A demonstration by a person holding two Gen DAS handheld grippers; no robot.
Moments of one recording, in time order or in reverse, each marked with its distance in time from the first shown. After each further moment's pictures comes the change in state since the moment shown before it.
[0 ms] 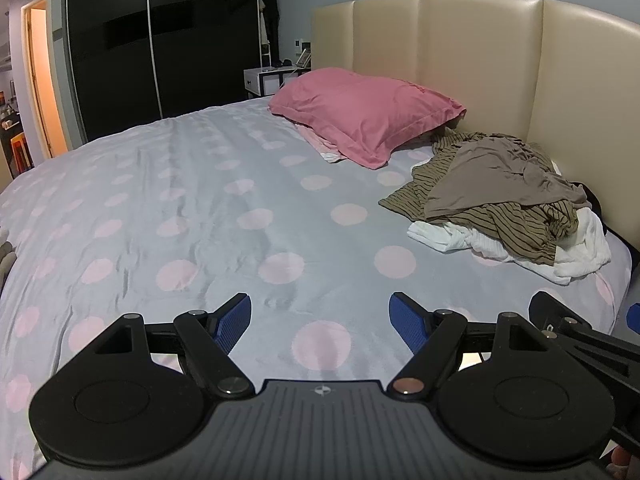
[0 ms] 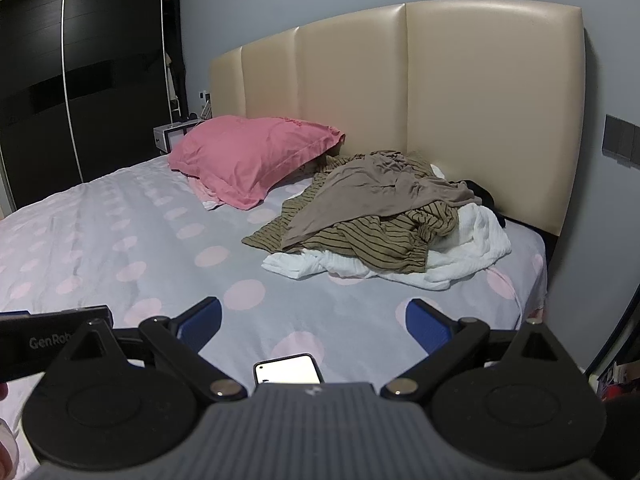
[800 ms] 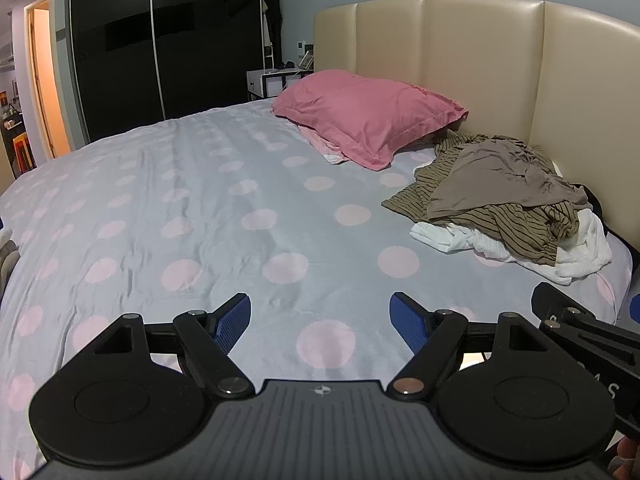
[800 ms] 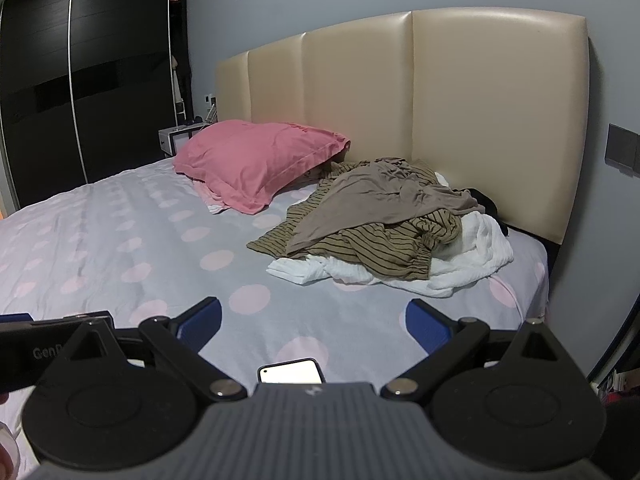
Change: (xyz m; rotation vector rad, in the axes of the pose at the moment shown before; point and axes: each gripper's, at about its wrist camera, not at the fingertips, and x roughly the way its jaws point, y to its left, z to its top) left arm -0.003 0.003 -0.002 -0.011 -0.002 0.006; right arm -0.007 0.002 0.003 -0.016 -0.018 0.008
